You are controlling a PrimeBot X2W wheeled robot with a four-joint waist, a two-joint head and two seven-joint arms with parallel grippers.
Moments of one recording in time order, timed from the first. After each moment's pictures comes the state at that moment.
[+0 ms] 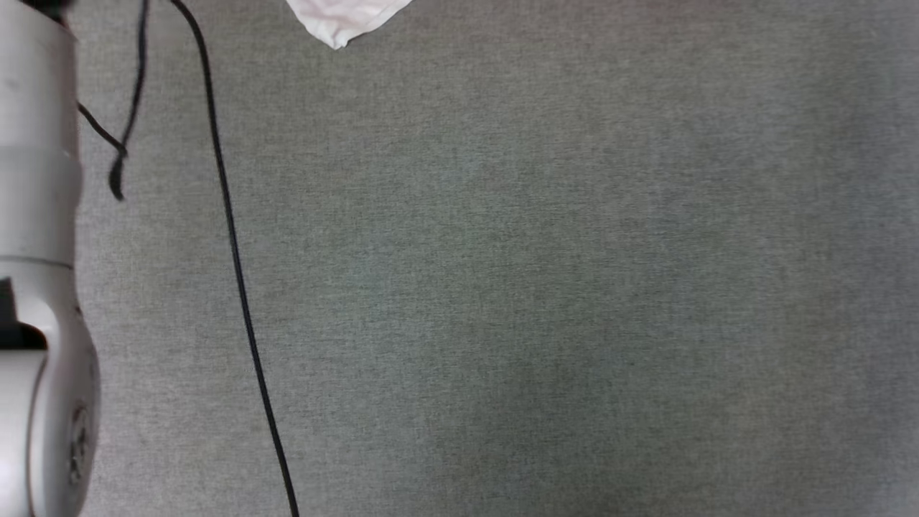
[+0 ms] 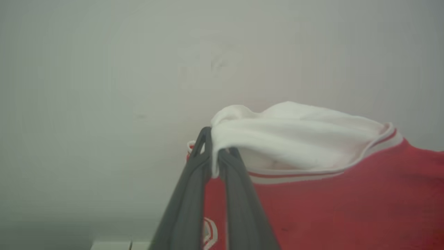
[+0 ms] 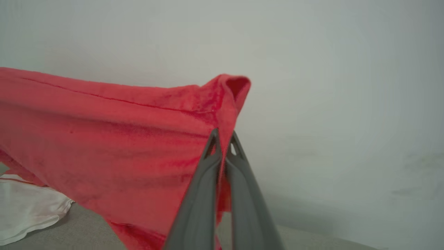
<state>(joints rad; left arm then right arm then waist) -1.42 0.31 -0.16 0.87 -0.47 -0.10 -0.20 -1.47 -0.33 0.33 0.92 0.39 0.13 -0.05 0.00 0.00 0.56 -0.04</state>
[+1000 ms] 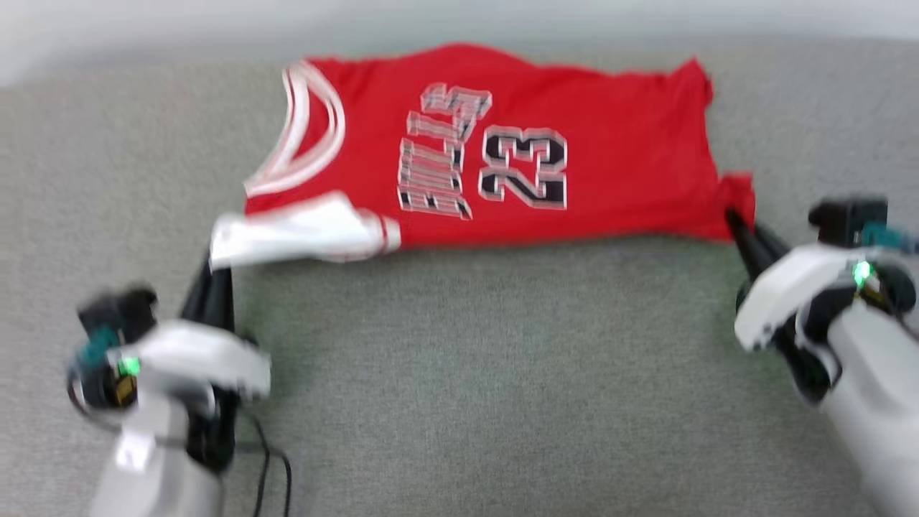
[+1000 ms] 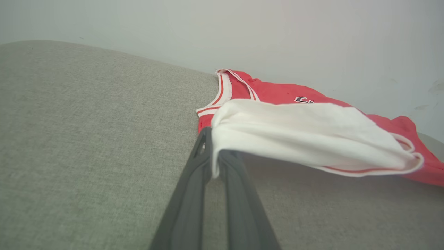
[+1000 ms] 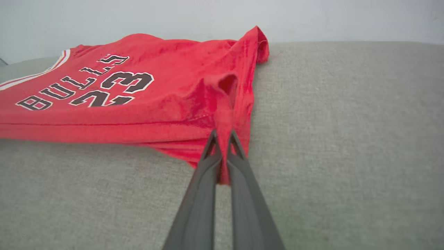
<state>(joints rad) -0.44 0.19 0.01 0.57 -0.45 -0.12 -0.26 -0.74 -0.35 0.53 0.91 0.70 0.13 -0.21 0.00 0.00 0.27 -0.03</state>
